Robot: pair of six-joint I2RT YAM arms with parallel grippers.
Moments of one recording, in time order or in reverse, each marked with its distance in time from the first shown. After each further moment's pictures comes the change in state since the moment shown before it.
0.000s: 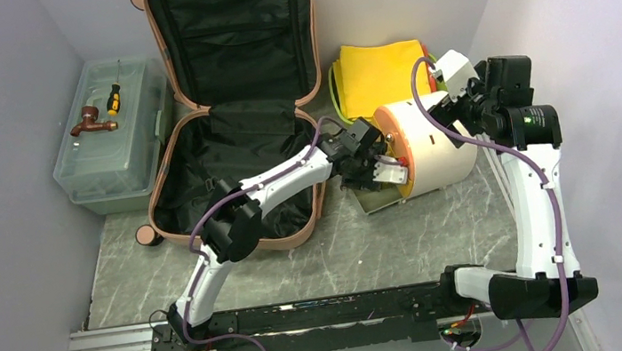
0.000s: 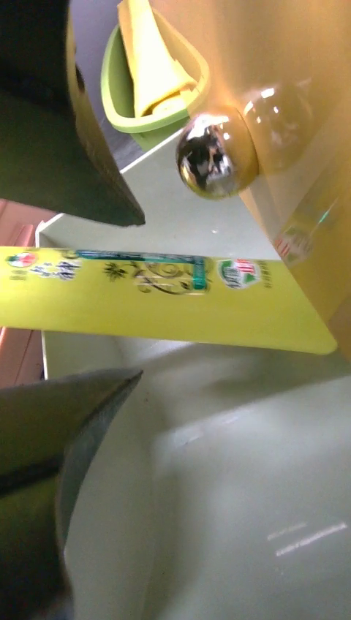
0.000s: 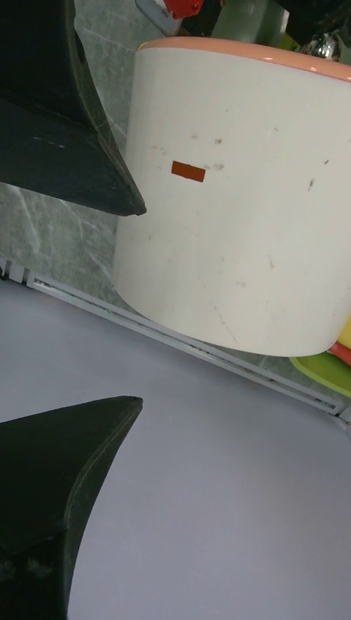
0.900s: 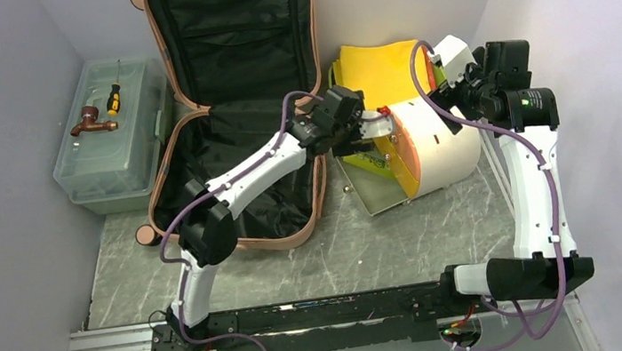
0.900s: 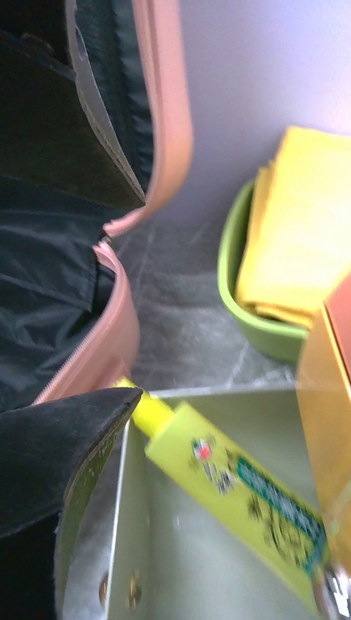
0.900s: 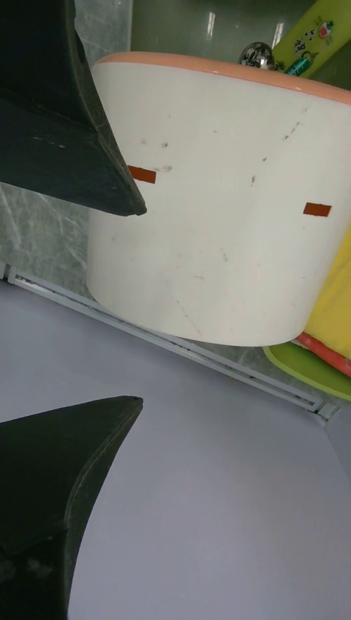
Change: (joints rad) left arm 0.069 -0.137 -0.001 0.163 -0.179 -0.156; right arm 0.000 0.093 0.101 0.002 -0.023 0.010
